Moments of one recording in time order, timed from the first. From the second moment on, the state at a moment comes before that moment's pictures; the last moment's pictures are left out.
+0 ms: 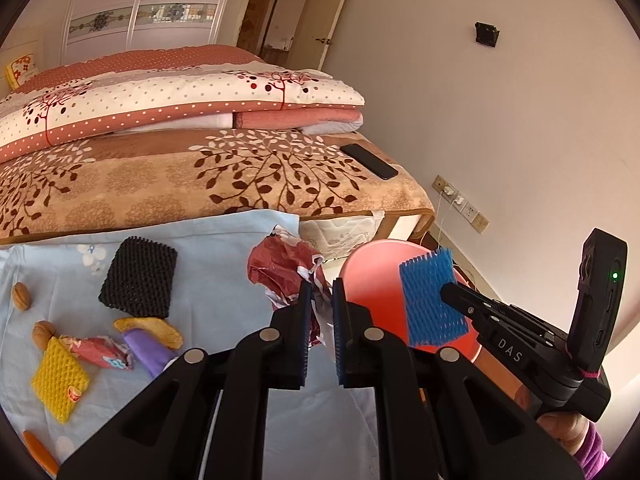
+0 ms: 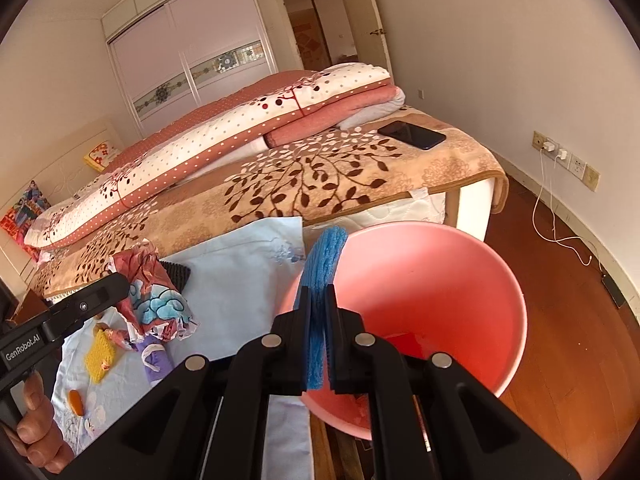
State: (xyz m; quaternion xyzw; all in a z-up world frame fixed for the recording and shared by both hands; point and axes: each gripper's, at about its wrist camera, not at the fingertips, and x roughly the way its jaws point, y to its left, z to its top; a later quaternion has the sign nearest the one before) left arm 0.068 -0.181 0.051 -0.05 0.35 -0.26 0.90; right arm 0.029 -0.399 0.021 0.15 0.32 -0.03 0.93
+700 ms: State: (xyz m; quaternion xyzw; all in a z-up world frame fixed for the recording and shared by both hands) left arm 0.079 -0.283 0.029 0.02 0.36 -0.32 0.88; right arm 0.036 -0.447 -0.010 0.16 0.35 -0.08 0.92
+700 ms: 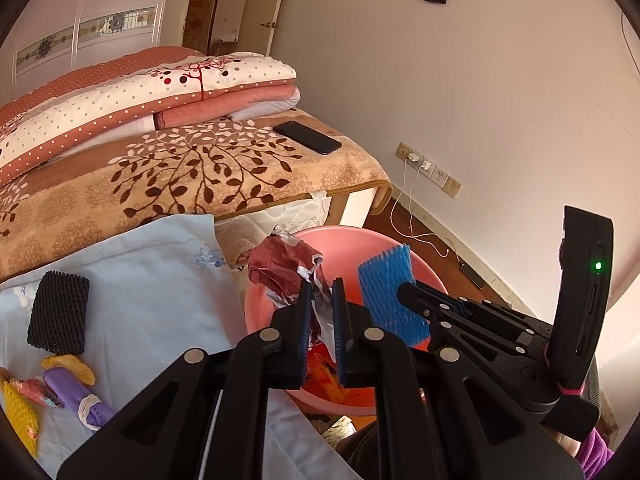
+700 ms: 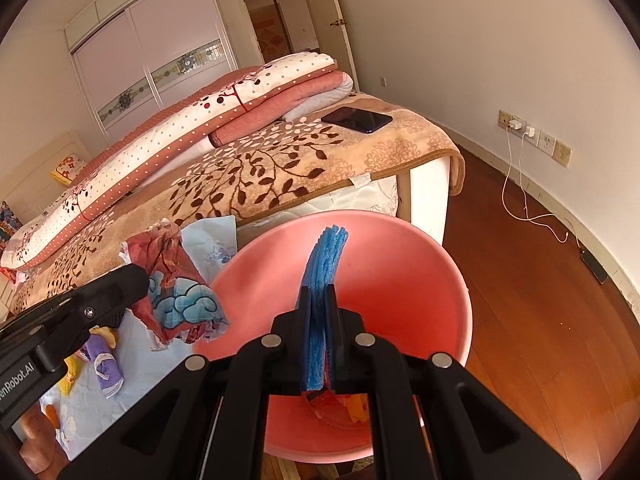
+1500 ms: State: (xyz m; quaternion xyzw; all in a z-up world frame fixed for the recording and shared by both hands) left arm 0.094 -0.321 -0.009 0.06 0.40 -0.32 0.86; right arm 0.049 -0.459 -0.039 0.16 0.39 -0.09 0.90
